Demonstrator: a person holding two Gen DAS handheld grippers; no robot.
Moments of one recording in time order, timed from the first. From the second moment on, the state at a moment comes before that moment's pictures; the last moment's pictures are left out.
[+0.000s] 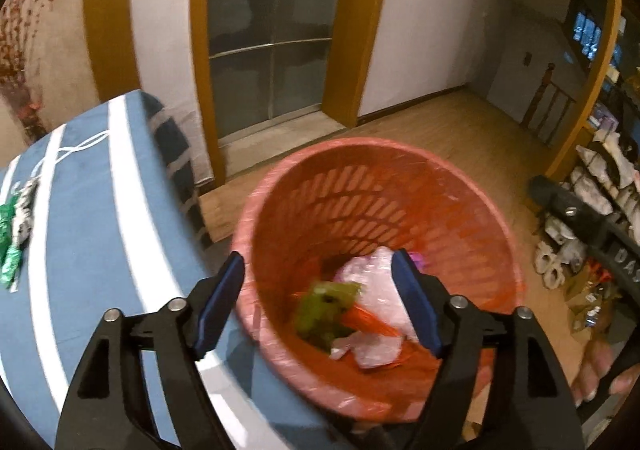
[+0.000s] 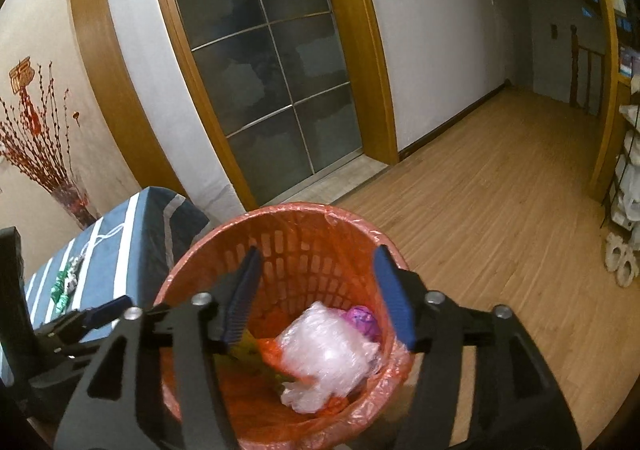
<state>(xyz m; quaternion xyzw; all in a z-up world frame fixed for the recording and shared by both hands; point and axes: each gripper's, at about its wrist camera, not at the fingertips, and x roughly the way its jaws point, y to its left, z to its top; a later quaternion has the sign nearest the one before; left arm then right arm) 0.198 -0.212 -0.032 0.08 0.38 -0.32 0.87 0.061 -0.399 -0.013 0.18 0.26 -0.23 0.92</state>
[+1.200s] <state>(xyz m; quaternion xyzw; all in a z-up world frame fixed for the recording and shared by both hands) 0.358 0.022 -0.053 -0.01 0.41 0.00 0.91 0.123 -0.300 -0.036 0.09 0.31 -0.16 0.93</state>
